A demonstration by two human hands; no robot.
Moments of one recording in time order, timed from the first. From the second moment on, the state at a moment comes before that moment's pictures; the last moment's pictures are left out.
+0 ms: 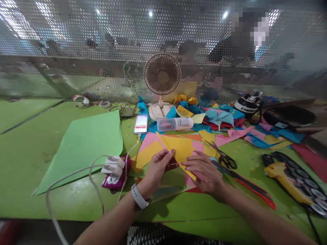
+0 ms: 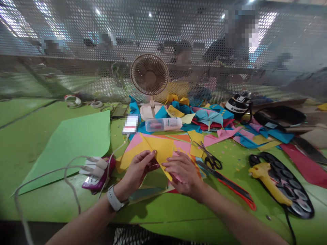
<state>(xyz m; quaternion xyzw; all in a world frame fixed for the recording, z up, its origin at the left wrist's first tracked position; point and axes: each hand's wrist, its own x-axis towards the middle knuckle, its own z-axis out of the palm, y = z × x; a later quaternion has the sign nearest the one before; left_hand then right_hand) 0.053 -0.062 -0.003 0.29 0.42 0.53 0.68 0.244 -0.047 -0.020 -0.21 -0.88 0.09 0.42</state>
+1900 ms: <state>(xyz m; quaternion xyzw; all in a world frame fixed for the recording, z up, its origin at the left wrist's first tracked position) 0.054 -0.062 -0.010 0.31 0.37 0.42 0.77 0.256 -0.051 -0.011 -0.12 -0.97 0.08 0.22</state>
